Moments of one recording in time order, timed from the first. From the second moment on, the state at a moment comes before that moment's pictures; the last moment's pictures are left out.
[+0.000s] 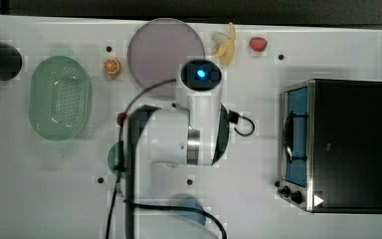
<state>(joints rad) 0.26 0.24 -0.28 -2.15 0.07 0.50 0.18</state>
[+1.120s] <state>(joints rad) 0.24 0.29 -0.27 -2.22 0.07 0.77 0.18</state>
